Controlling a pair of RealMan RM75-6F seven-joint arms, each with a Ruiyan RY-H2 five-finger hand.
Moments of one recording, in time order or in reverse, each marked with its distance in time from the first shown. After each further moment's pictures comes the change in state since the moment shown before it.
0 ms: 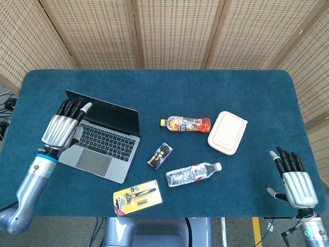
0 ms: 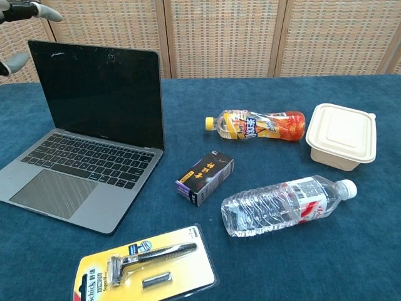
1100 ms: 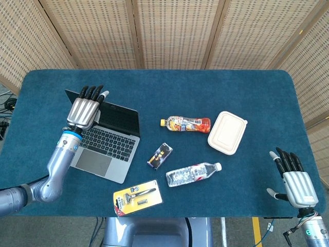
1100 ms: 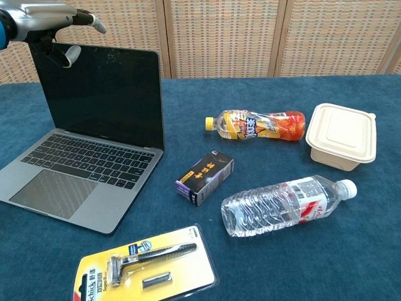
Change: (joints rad) left arm -0.300 -0.122 -0.007 0.150 -0.407 -0.064 0.200; right arm 0.010 0.012 -0.007 0.011 0.001 -0.025 0.061
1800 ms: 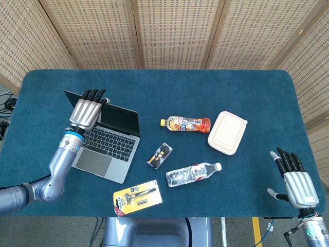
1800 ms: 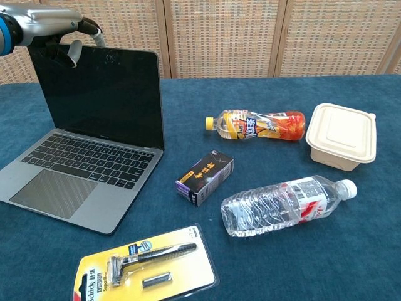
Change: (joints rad) left arm -0.037 0.005 0.050 0.005 -0.009 0.001 -0.036; right arm -0.001 0.002 -0.002 -0.001 -0.002 0.003 0.003
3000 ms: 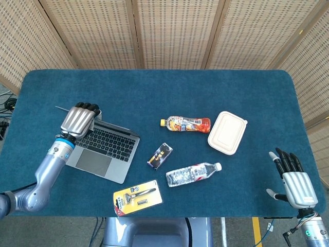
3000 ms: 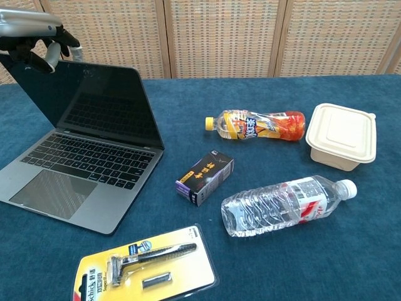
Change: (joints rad) left arm 0.015 0.152 0.079 -0.164 -0.014 -0.019 -0.071; right arm 0.001 0.000 -0.002 -0.009 -0.001 -0.002 -0.014
